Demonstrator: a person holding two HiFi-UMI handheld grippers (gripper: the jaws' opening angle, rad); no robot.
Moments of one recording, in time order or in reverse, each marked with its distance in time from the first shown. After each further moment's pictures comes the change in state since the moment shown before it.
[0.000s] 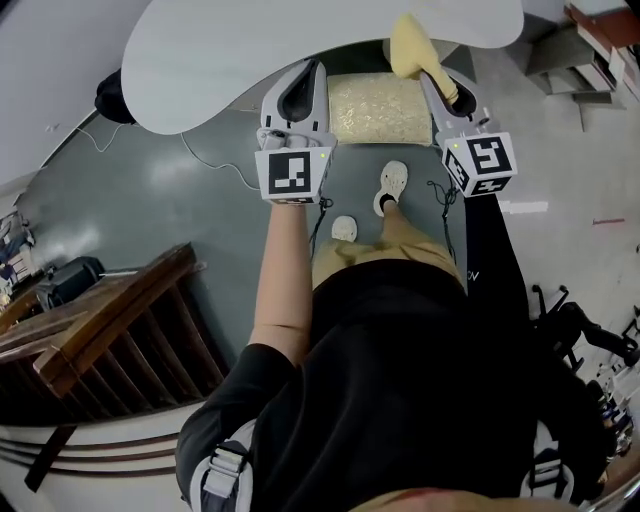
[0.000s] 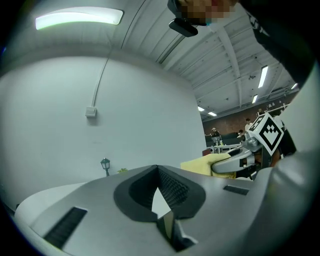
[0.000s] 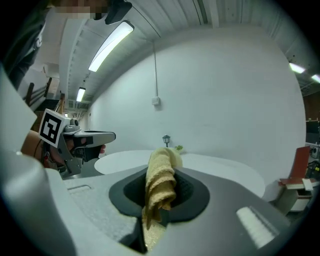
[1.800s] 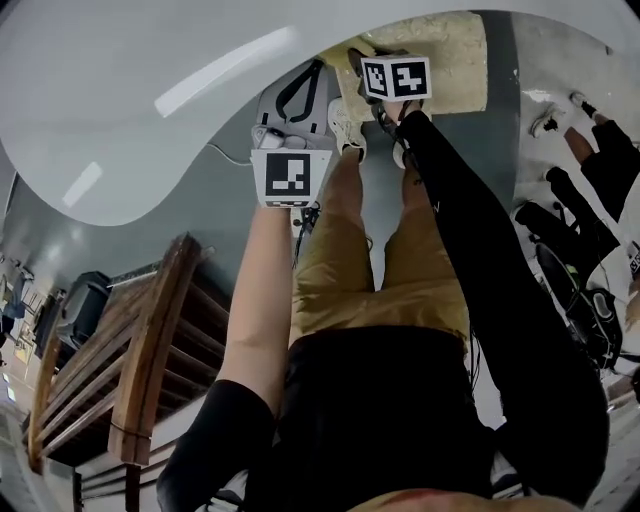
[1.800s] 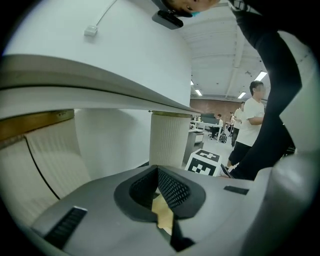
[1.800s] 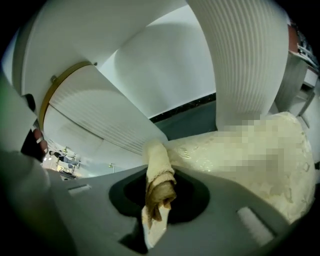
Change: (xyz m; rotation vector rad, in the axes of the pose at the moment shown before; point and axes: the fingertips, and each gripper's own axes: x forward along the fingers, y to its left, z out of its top) left arm 0.049 0.047 -0.321 -0.084 0.393 -0.298; right arm 0.223 0.078 -0.439 0.684 0.796 -0.116
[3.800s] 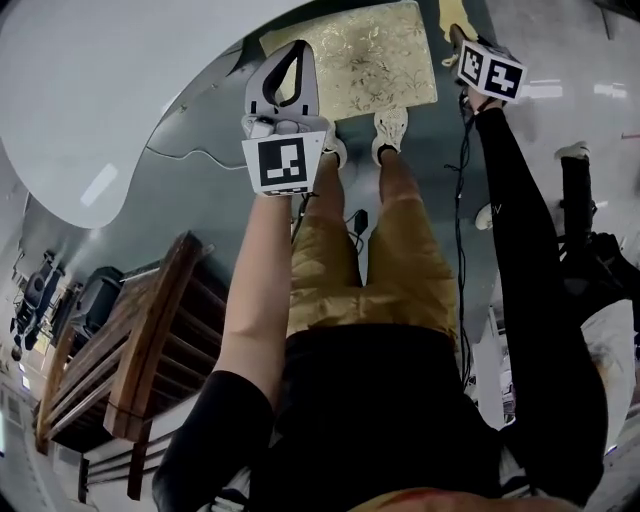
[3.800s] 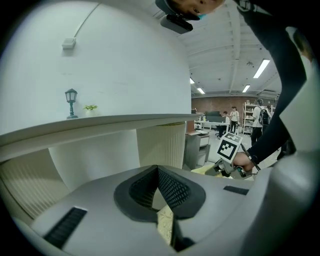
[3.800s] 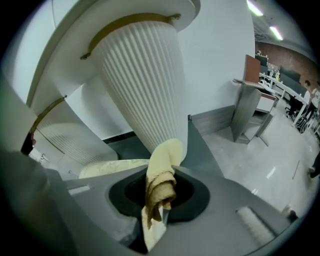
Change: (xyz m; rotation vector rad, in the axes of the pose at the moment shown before) left arm 0.085 -0.097 0.077 0.045 -0.041 0.093; right arm -0.201 -0.284 0.068 0.008 -0.217 -0.328
